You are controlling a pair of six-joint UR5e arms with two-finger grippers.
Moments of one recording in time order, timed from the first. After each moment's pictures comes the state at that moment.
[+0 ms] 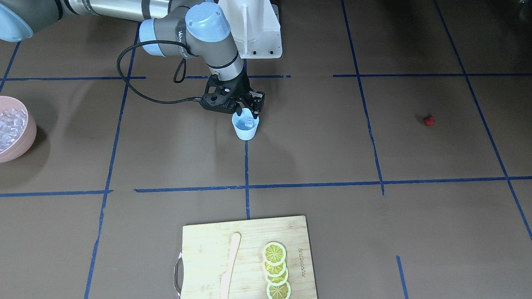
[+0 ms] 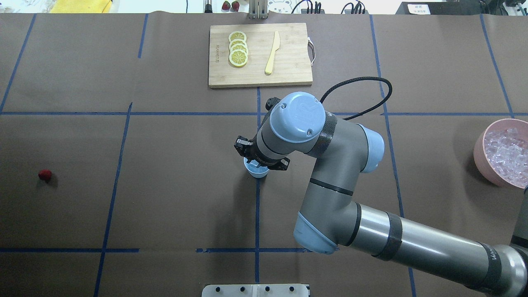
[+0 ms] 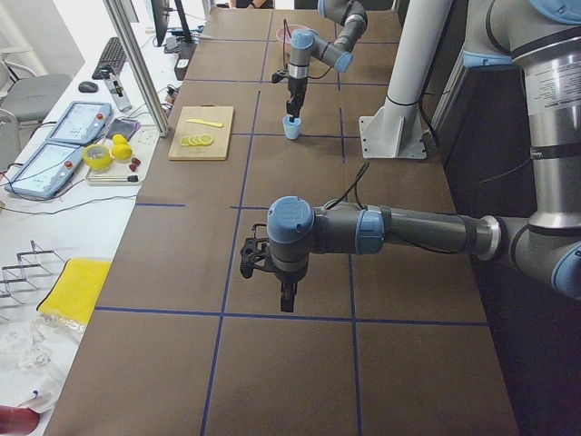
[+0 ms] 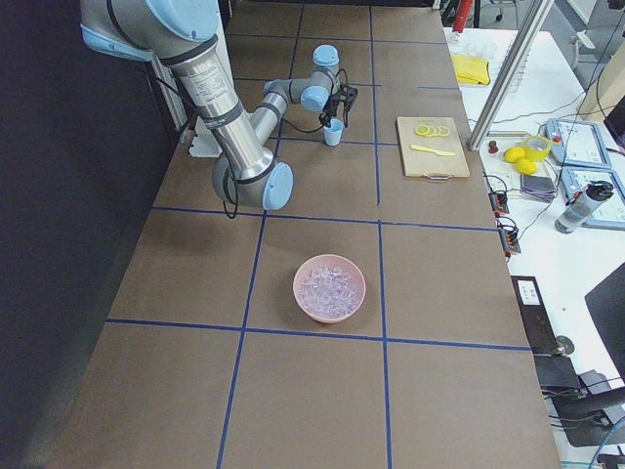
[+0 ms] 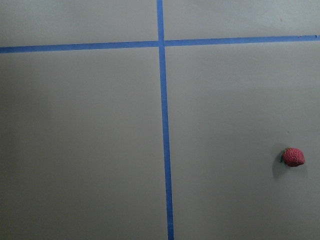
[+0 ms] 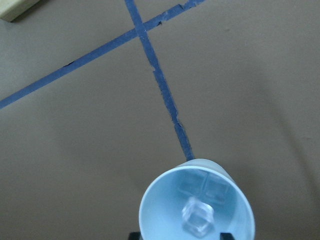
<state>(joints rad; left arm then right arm) -1.60 -1.35 -1.90 -1.47 -2.40 0.07 0.47 -0.85 1.64 -1.37 1.88 1.70</state>
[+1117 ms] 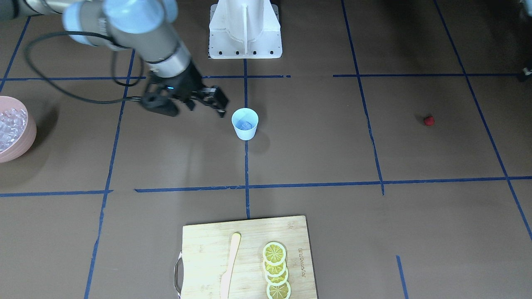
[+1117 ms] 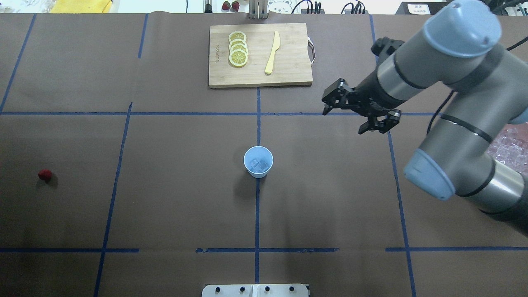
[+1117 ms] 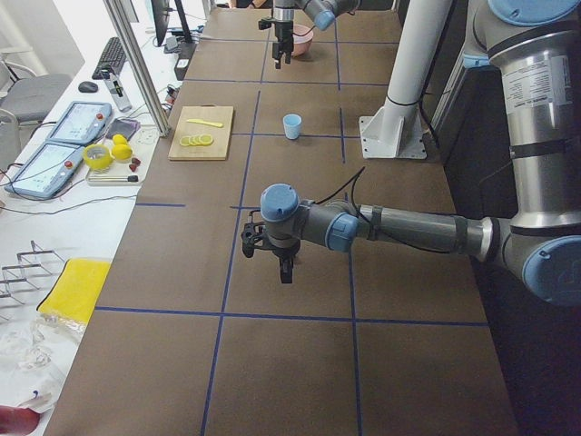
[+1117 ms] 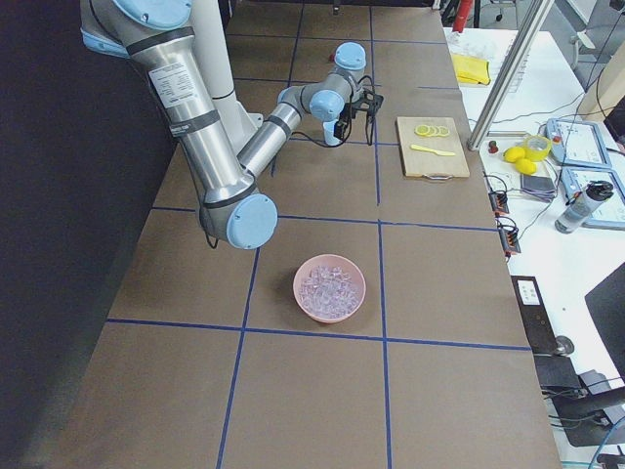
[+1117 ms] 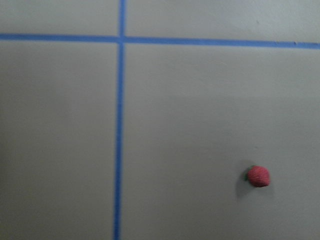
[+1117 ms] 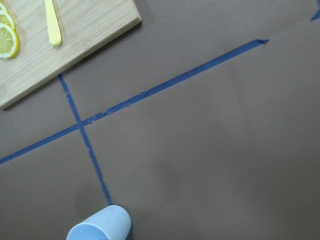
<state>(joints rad) -1.28 -1.36 -1.85 -1.79 -2.41 -0.47 0.82 -1.16 1.98 -1.50 2.21 1.47</state>
